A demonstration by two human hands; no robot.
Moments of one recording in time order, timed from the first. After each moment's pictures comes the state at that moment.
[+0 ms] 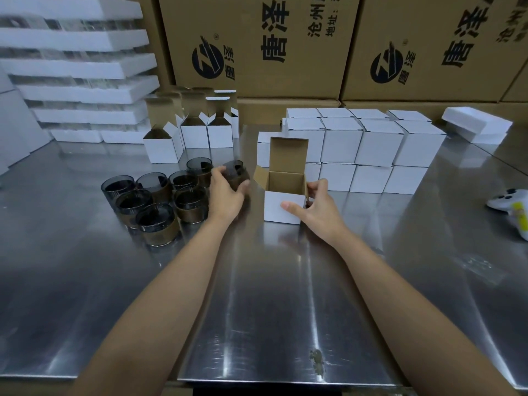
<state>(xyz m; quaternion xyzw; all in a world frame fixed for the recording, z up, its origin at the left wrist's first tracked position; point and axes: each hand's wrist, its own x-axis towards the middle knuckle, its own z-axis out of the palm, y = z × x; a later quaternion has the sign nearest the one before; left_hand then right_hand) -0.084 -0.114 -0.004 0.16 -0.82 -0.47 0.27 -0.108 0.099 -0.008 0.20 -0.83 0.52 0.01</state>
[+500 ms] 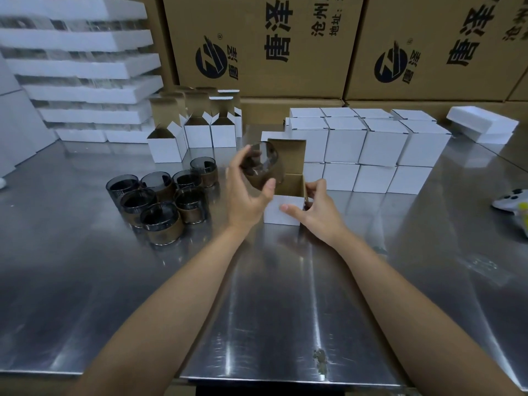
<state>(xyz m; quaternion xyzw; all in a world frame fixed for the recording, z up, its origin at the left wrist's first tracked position) -0.051 -0.068 0.013 -0.09 -0.73 -0.47 0.50 -0.103 0.094 -0.010 0.21 -0.83 0.51 0.01</state>
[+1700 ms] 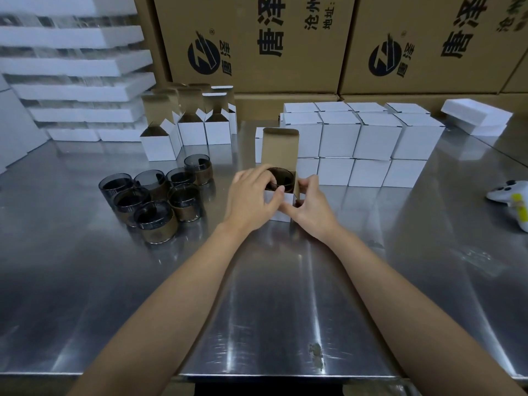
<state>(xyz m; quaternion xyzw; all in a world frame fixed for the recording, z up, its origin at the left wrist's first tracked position) -0.055 -0.066 0.012 -0.08 -0.91 -0.17 0.36 -0.099 0.087 -0.012 0.23 -0.83 0.50 0.03</state>
